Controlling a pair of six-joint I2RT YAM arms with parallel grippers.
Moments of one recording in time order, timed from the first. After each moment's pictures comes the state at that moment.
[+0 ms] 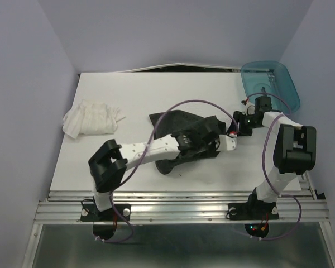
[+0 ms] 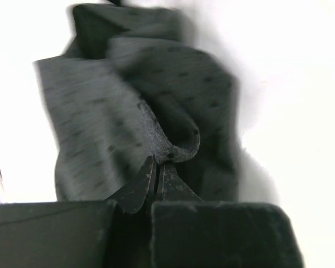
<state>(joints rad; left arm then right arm) -1.17 1.91 1.45 -0.34 -0.22 0.58 -0.13 1.76 1.10 -0.50 -0.52 0.00</state>
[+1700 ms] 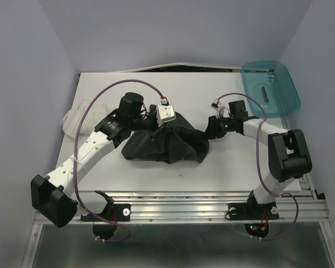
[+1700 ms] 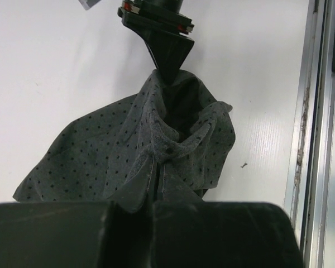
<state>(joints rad) -0.59 1.23 1.14 -0.45 0.64 0.48 0.18 1.69 0.94 -0.22 -0.77 0.01</state>
